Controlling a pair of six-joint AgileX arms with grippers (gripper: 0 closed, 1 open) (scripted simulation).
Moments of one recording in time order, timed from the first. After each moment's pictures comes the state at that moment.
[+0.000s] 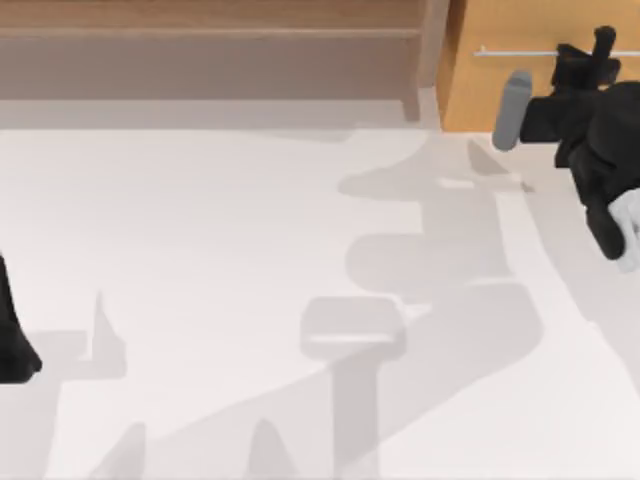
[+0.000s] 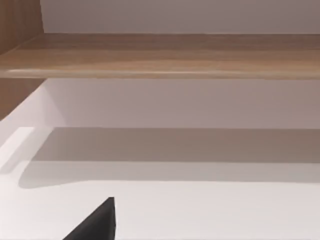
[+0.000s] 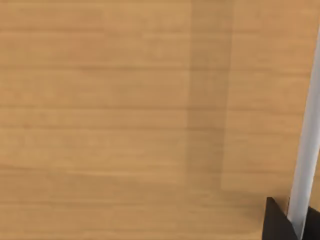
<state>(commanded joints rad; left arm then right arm) 0.00 0.00 0.00 0.00 0.00 0.00 0.17 2.30 1.10 1.19 0.20 -1.55</state>
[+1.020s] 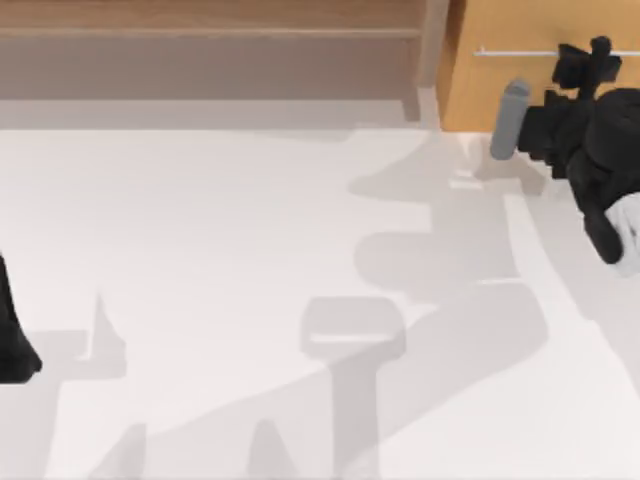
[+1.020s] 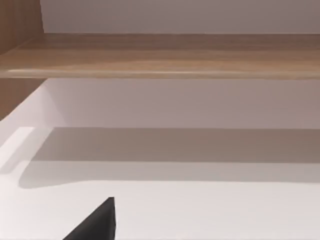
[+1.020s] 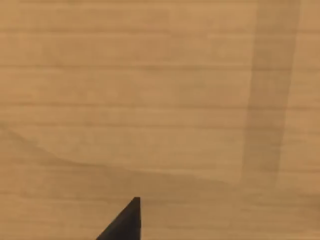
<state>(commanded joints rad) 0.00 0.00 0.00 0.00 0.00 0.00 0.17 2.30 1.10 1.19 0.20 -1.55</state>
